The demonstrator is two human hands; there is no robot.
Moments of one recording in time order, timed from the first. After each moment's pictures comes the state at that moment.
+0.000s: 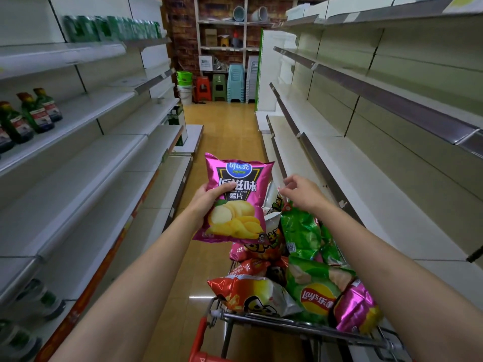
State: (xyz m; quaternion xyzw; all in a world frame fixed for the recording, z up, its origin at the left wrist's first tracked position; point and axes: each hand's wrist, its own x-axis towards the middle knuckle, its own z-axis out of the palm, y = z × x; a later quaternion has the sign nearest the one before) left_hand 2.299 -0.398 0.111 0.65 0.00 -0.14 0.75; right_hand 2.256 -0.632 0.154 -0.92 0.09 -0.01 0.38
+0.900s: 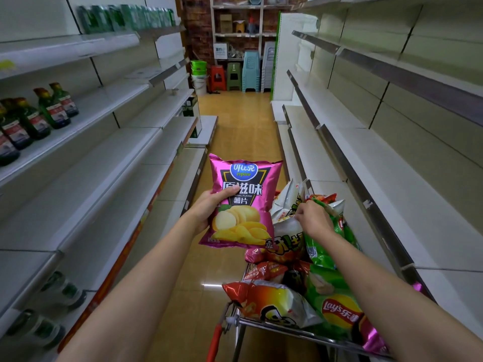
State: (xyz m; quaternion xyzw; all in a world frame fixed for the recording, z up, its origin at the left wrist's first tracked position) left_hand 2.310 -0.371 0.107 0.66 -0.01 -0.21 0.72; right_hand 2.285 -0.620 0.074 -0.96 0.15 0.01 0.22
